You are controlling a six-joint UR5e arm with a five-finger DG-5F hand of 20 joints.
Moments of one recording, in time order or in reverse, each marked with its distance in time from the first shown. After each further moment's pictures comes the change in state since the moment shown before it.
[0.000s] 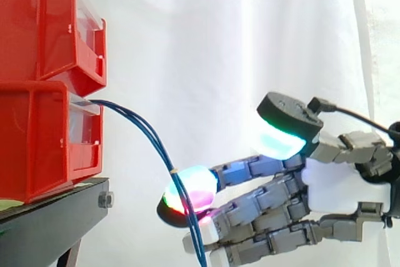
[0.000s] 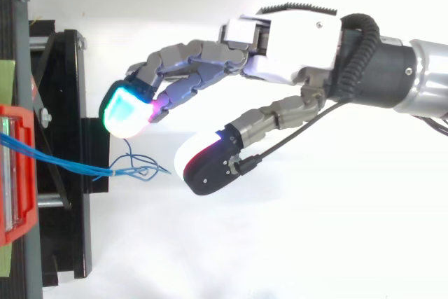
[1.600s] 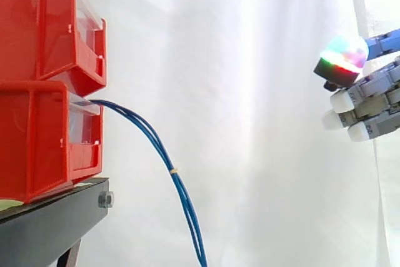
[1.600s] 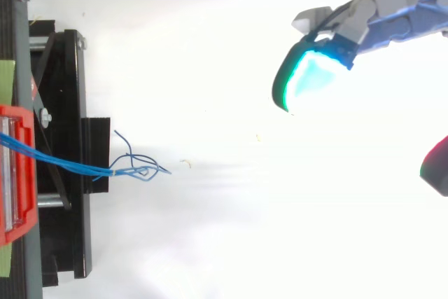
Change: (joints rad) arm 0.032 0.449 -0.265 -0.266 0.096 -0.063
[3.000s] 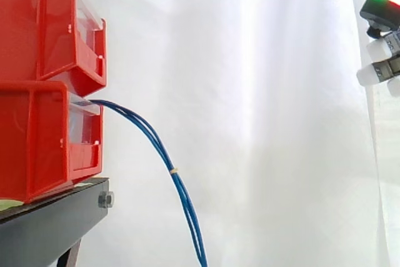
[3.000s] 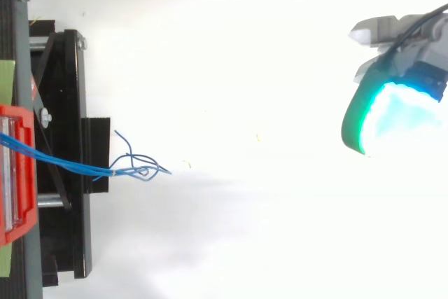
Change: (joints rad) arm -0.035 0.098 0.011 -0.131 -0.175 0.105
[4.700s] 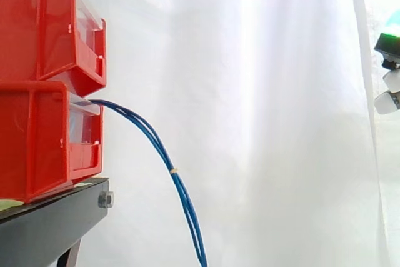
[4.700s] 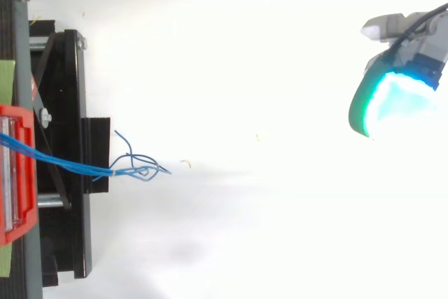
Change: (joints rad) arm -0.013 0.005 0.000 -0.095 -0.002 0.011
